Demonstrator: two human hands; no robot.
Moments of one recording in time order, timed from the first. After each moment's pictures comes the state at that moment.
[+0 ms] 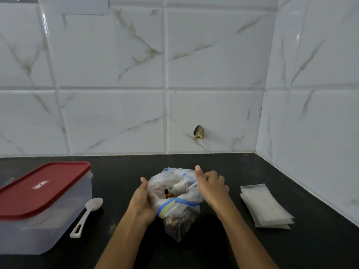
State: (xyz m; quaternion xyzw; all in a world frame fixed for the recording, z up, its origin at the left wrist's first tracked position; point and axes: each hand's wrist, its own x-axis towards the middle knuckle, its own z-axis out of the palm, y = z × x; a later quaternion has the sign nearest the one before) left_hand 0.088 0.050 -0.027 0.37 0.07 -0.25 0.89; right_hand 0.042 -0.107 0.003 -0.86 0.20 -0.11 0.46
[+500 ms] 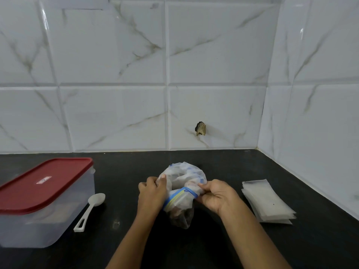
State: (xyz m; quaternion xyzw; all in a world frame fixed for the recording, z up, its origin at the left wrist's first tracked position) left_hand 0.076 0.038 -0.027 0.85 0.04 0.04 0.53; right_hand 0.041 -0.110 -0.003 -0.39 0.21 0.01 0.90
